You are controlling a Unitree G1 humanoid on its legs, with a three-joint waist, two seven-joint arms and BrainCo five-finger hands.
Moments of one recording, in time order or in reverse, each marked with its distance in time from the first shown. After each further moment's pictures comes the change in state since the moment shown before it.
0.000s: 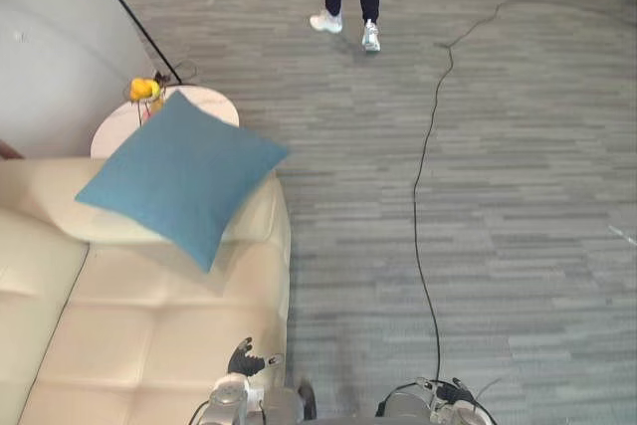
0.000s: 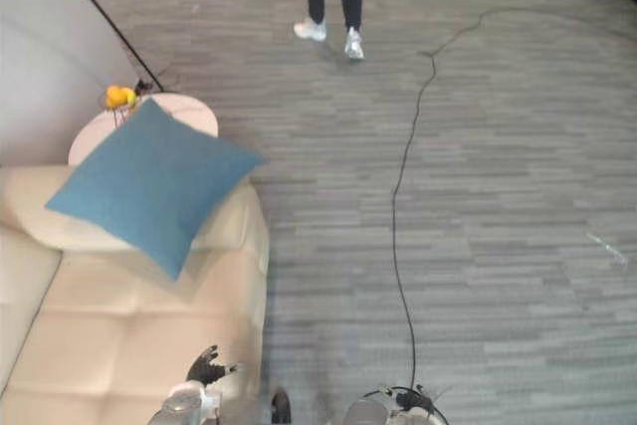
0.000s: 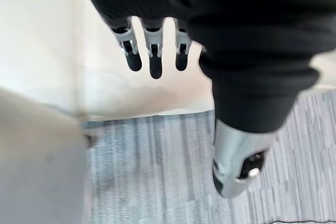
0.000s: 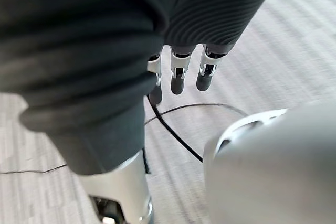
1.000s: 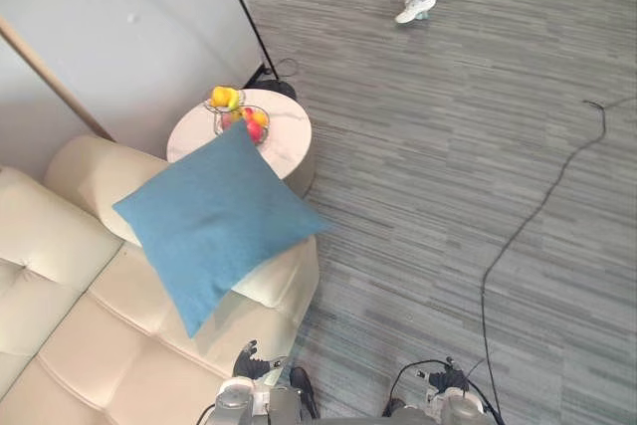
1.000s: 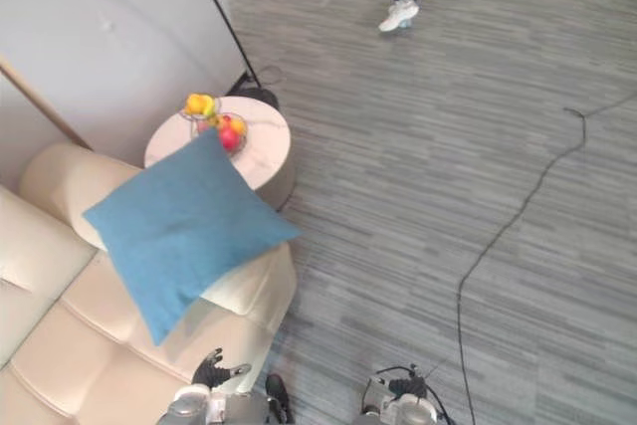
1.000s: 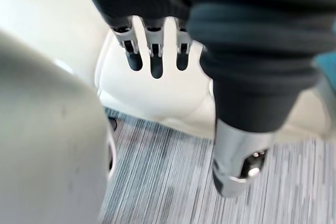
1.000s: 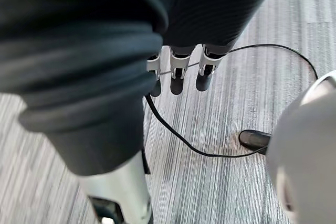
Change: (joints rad) left arm 0.017 -0.011 -0.022 0.022 -0.019 -0.009 0.022; right arm 0.032 -0.002 0.099 -0.037 -0.125 0.011 -0.060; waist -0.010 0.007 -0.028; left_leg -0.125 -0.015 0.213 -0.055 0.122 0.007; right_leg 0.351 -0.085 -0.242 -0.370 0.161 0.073
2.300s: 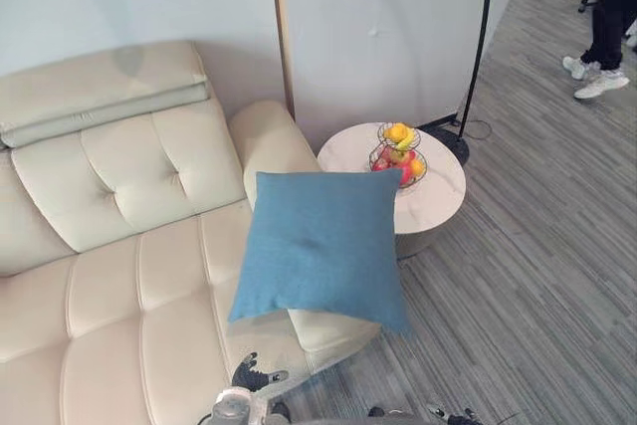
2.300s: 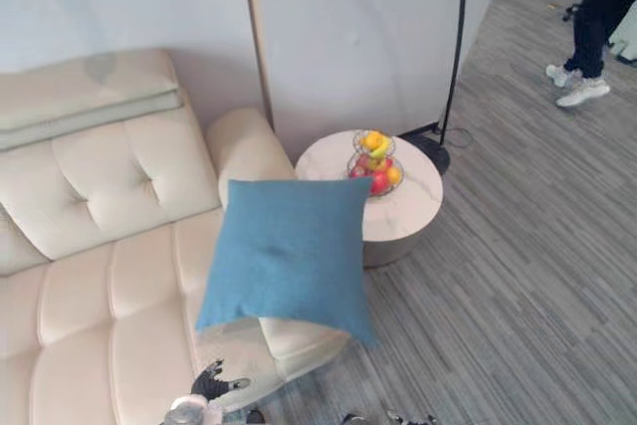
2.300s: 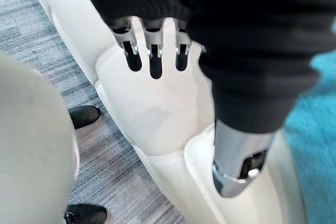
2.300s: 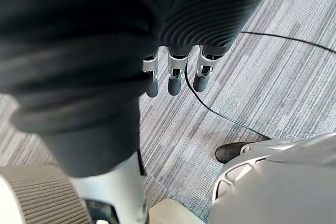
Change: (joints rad) left arm 0.016 0.034 0.001 0.043 0.058 -0.002 -0.040; right arm 0.098 0.012 -0.181 0.046 0.184 -0.023 0.099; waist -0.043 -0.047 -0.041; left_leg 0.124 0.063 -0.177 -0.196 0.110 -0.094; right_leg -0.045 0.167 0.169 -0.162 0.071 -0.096
